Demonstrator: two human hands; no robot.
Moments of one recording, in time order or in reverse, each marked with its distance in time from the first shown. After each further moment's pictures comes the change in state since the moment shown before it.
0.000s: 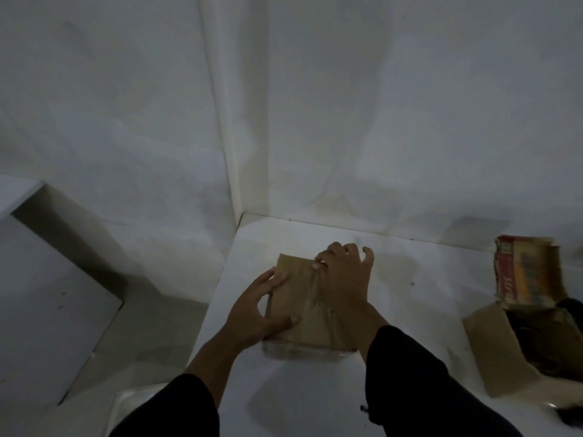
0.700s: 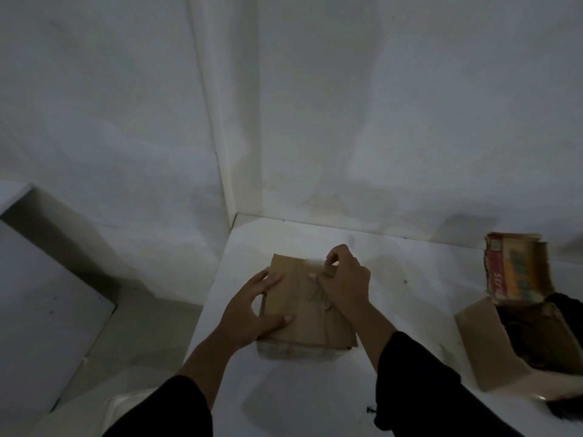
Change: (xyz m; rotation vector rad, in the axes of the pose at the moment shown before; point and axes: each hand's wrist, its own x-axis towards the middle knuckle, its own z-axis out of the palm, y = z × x) left_hand -0.002 0.004 -0.002 -0.062 0.016 -0.016; right_hand -0.006 0.015 -0.013 0.506 -0.253 0.285
